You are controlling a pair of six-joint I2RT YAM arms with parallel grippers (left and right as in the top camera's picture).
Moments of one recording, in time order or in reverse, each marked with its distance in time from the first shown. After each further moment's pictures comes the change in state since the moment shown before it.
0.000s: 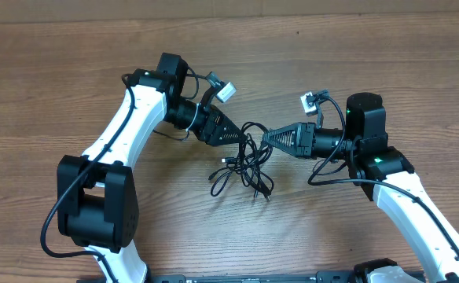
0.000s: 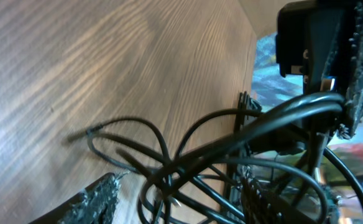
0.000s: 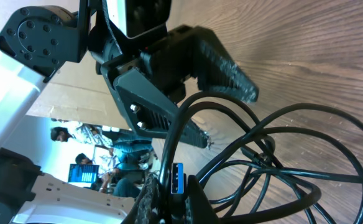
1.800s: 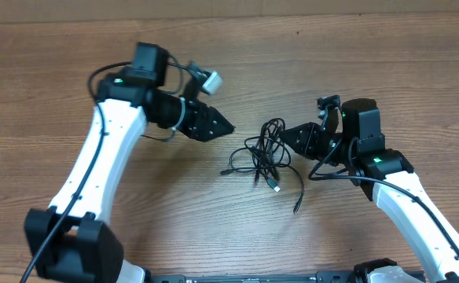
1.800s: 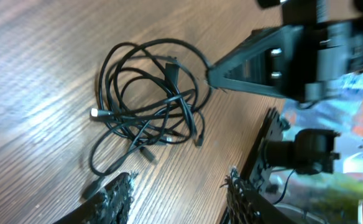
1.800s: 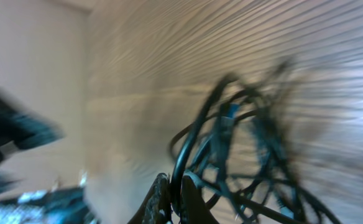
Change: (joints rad) left arm 0.008 -0.219 -0.001 -0.009 -0.216 -0.252; right arm 0.004 0.003 0.001 -0.184 0.379 -0.039
